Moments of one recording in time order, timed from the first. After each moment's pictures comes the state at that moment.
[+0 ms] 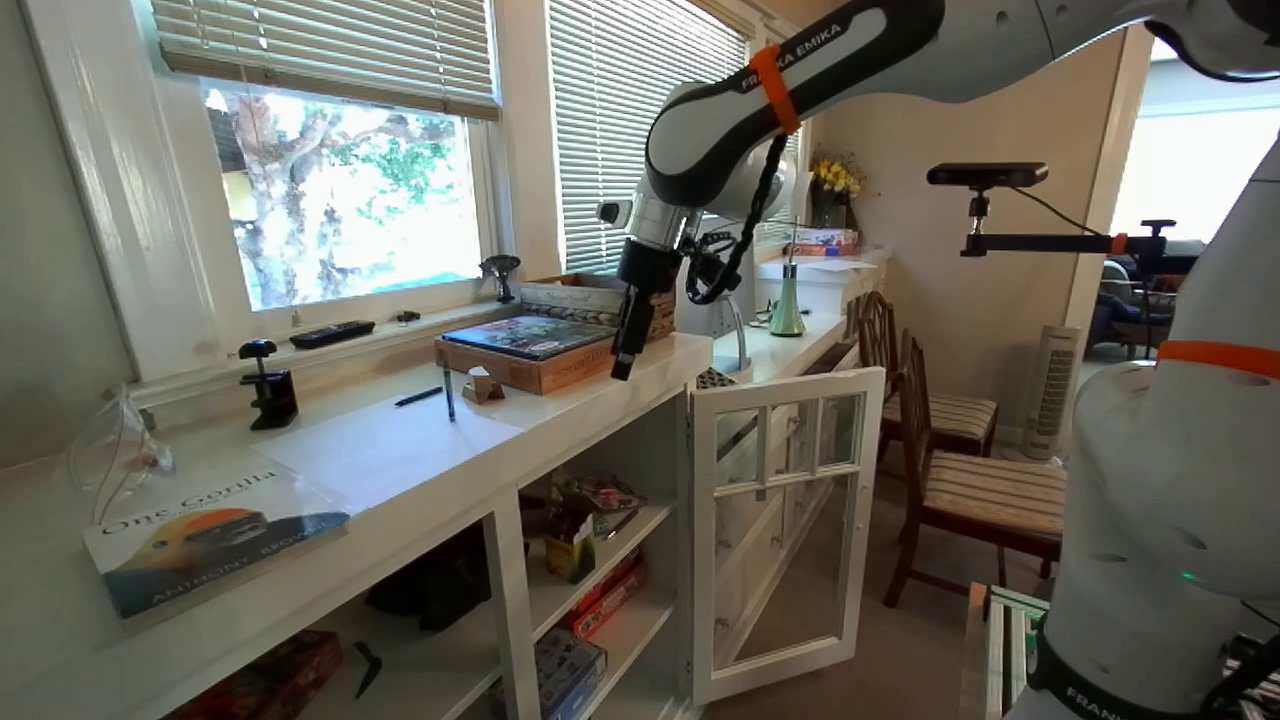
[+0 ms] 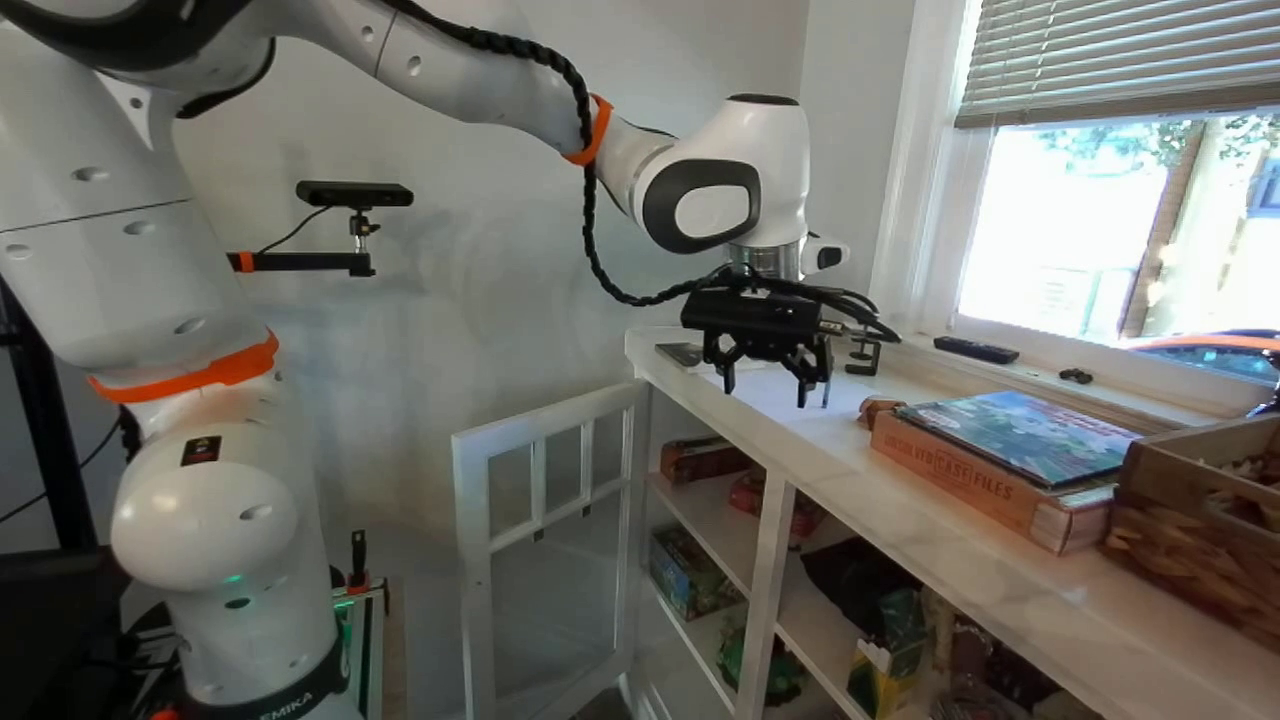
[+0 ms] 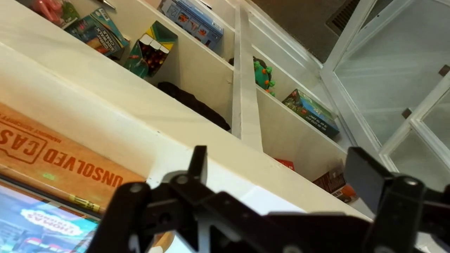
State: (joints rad) arm 0.09 -0.27 -0.13 -2.30 0.19 2.31 -0.83
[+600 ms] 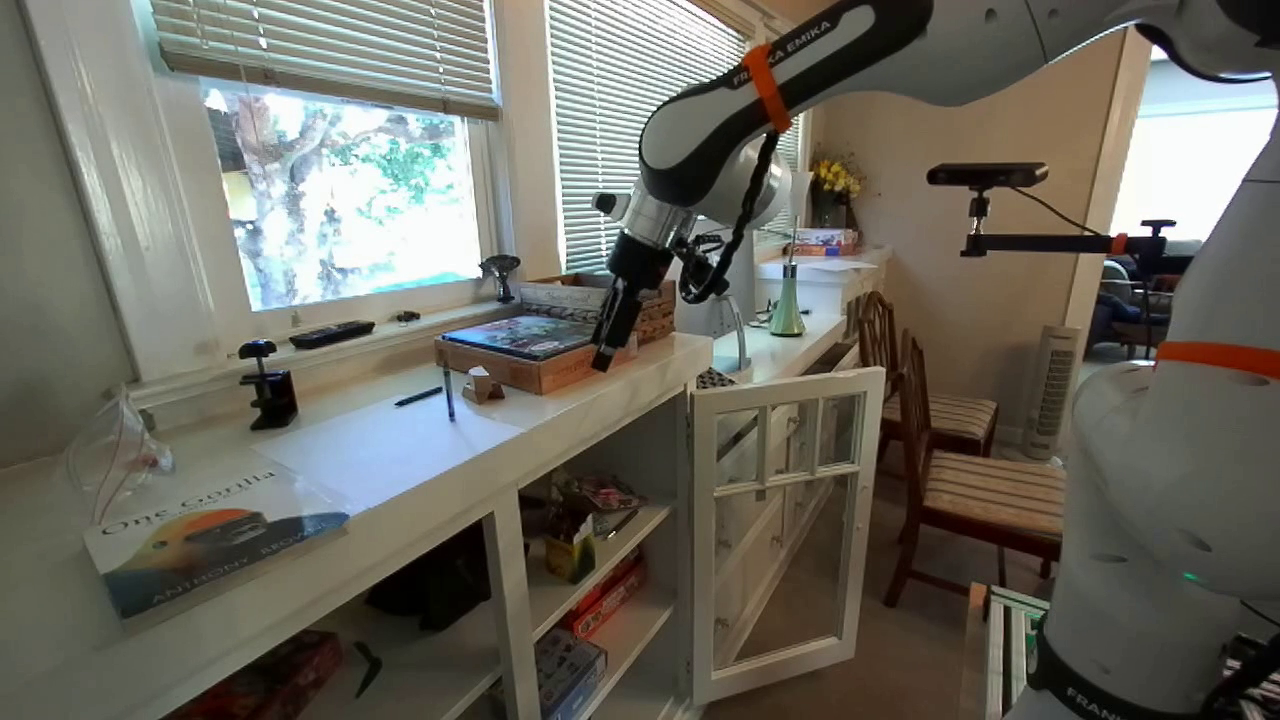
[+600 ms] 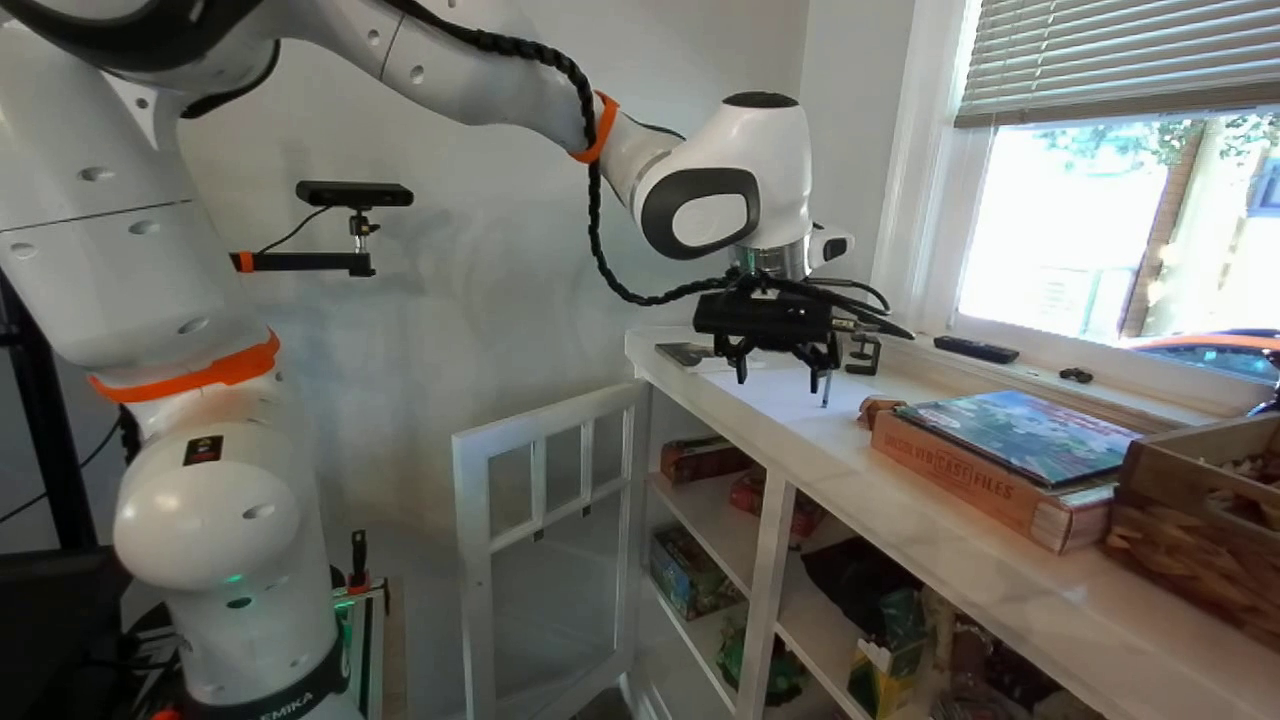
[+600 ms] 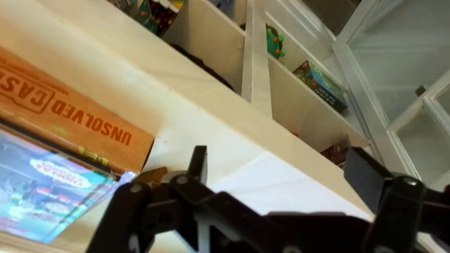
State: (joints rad) arm 0.11 -0.26 -0.14 -2.30 0.29 2.42 -0.95
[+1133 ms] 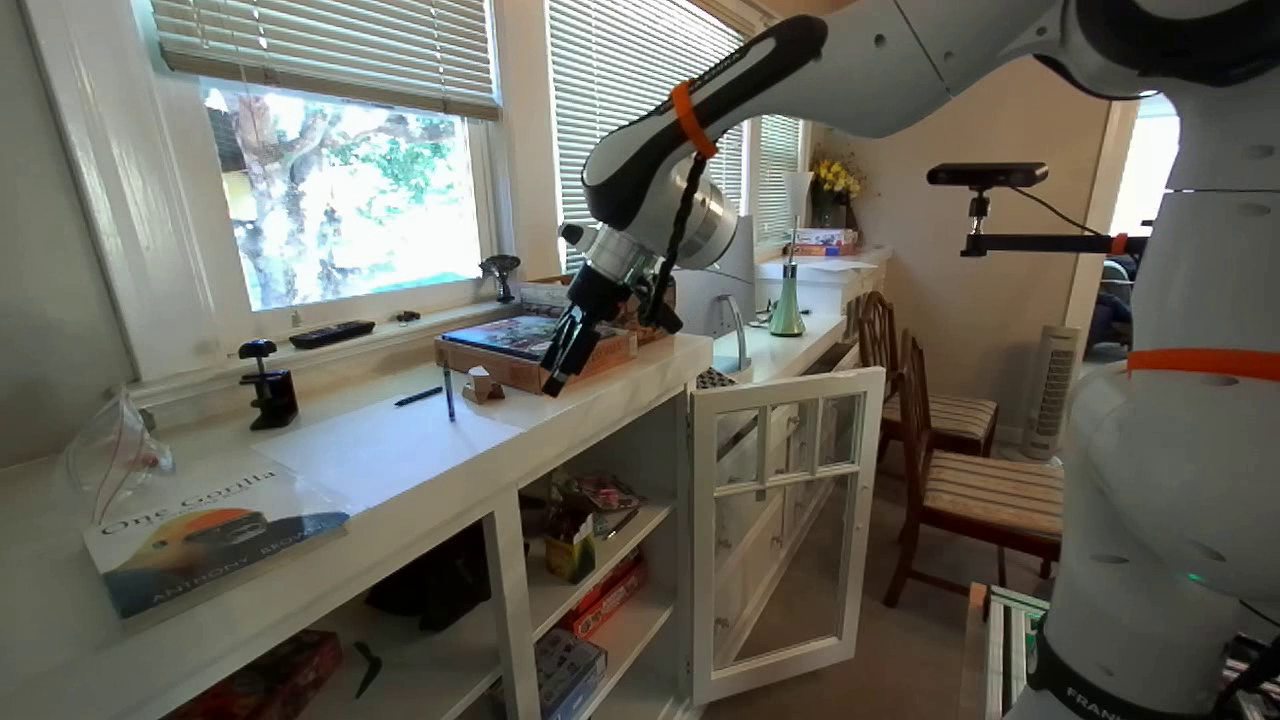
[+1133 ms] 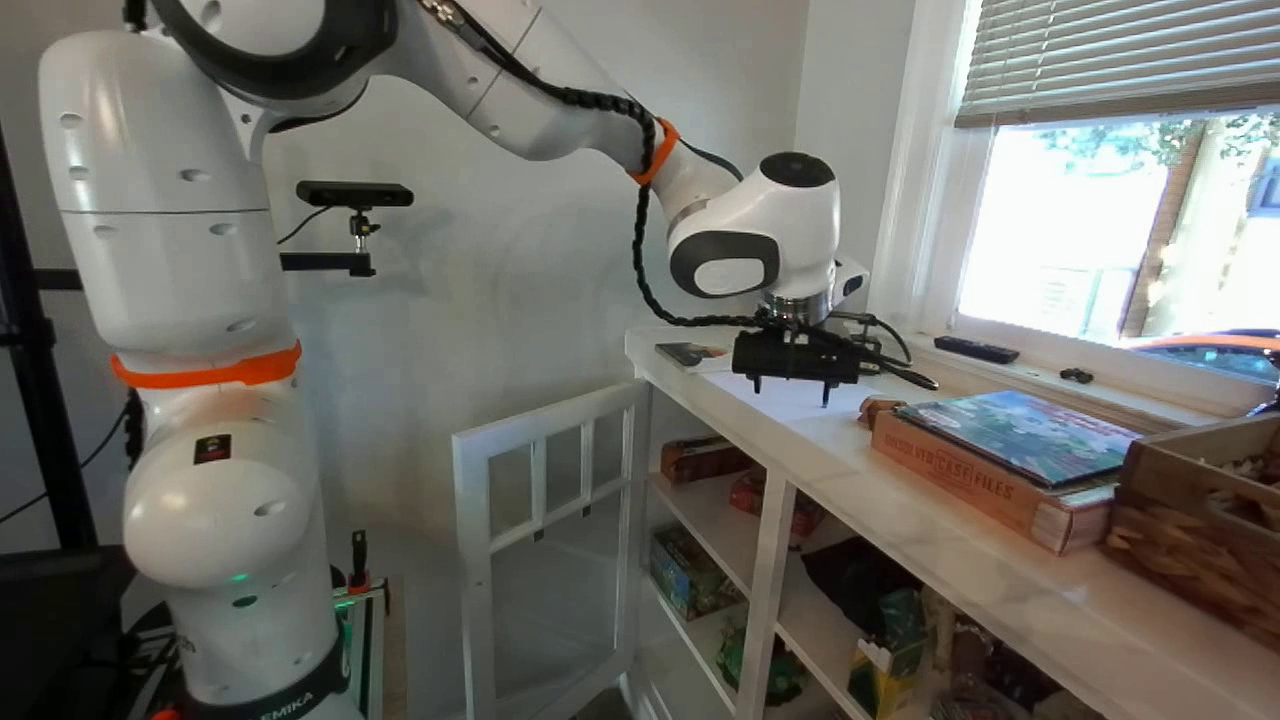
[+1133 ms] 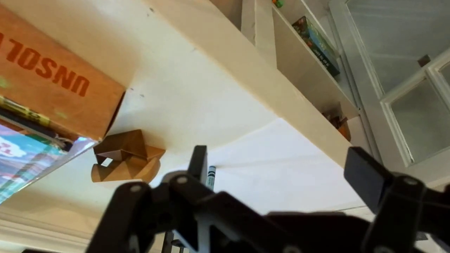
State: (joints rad) arm 0.15 -0.06 -0.14 -2.20 0.63 2.51 -1.29
